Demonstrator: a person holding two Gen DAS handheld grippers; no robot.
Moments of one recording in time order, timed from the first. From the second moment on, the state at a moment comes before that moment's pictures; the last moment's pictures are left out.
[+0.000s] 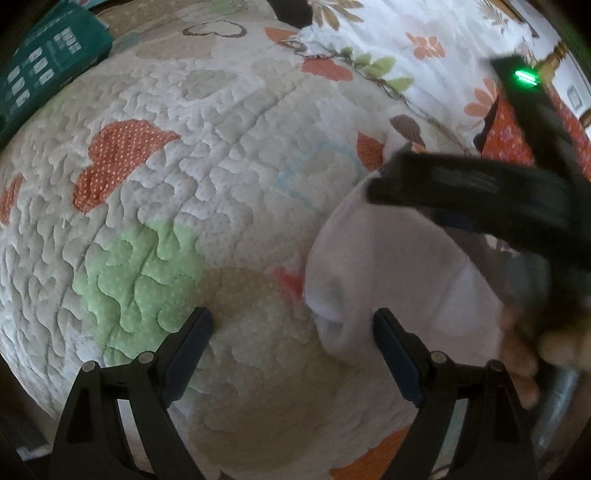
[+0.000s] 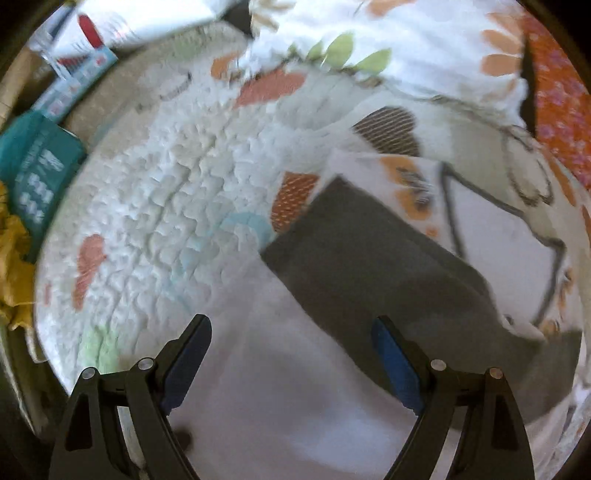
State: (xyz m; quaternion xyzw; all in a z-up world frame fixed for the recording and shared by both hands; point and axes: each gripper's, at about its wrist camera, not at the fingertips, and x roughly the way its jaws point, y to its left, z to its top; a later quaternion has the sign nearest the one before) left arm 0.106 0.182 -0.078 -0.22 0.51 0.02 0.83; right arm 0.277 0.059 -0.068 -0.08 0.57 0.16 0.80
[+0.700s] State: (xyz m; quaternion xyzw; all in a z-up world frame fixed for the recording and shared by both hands) left arm 0.075 0.281 -0.033 -0.36 0.44 0.07 0.82; right arm 0.256 0.133 -0.094 -0.18 0.57 0.06 0.80
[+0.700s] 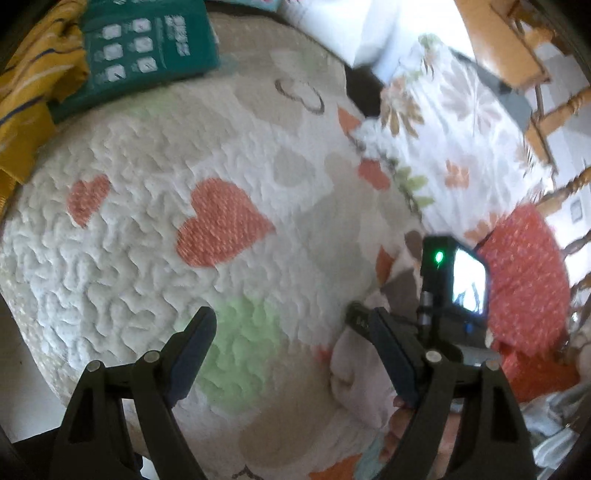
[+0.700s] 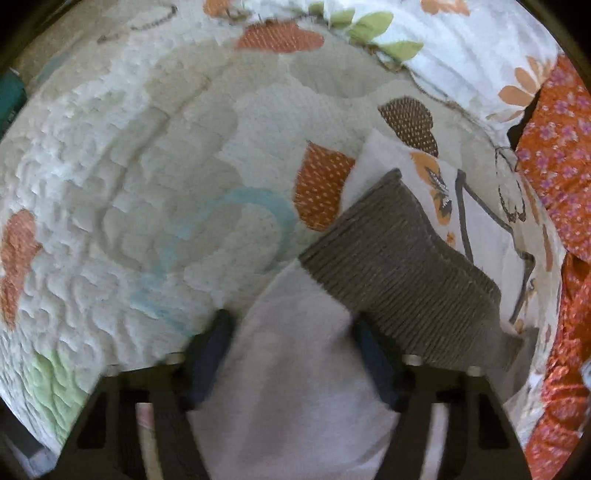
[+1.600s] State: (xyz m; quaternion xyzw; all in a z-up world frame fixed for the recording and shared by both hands) left arm 0.141 0.070 -0.057 -0.21 0.53 -0.08 0.82; right arm 0.140 -0.327 -0.028 0.13 0.48 -0.08 0.86
